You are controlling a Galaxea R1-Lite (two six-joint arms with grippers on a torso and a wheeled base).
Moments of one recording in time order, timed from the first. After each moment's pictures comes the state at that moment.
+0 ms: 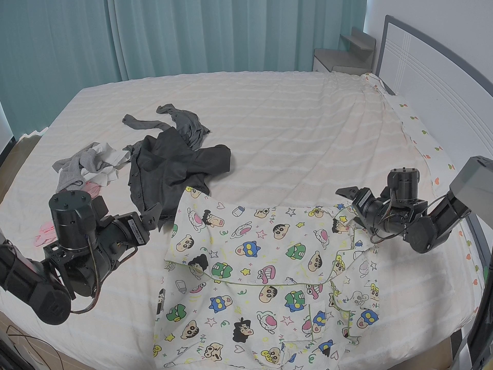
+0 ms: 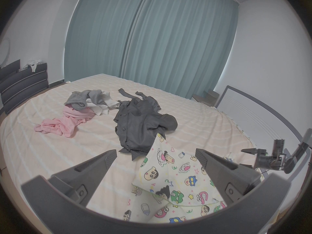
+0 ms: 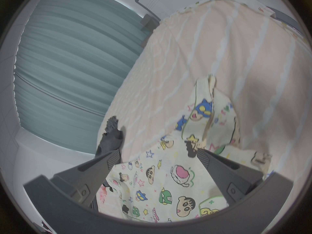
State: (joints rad) left arm -0.38 1.69 -0.40 -1.04 0.32 -0.40; right arm 0.21 2.15 -0.91 -0.82 0.13 0.94
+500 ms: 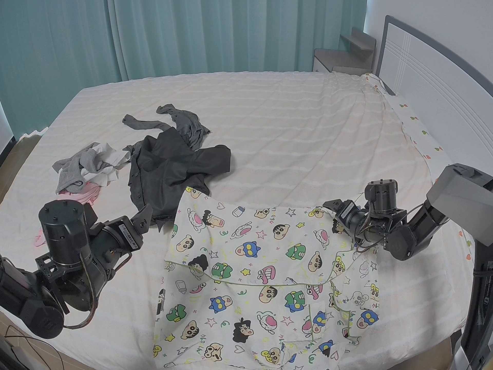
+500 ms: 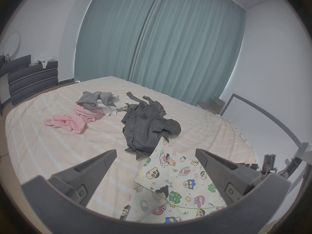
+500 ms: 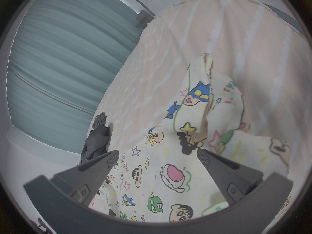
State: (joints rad) left arm -0.46 1.61 -0.34 -1.04 0.47 -0.48; right arm 0.28 2.27 -0.98 -0.80 0.01 0.95
